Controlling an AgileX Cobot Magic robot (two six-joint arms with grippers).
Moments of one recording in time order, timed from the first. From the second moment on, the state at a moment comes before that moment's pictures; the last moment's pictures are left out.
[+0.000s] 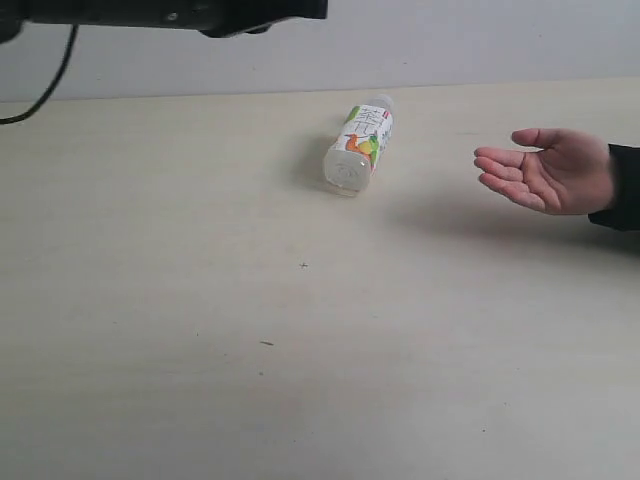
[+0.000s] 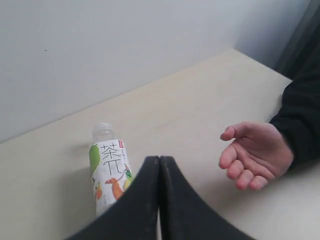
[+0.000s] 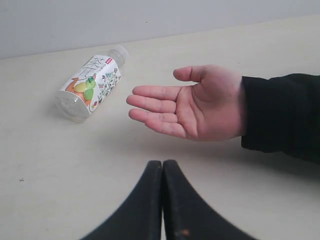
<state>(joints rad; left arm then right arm) -0.62 1.64 -1.24 -1.23 0.17 1.15 0.12 0.67 -0.28 0.34 0.18 -0.17</state>
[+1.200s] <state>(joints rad) -0.64 2.27 -2.28 0.09 1.16 -0.09 0.12 0.67 -0.28 0.37 0.18 -0.15</state>
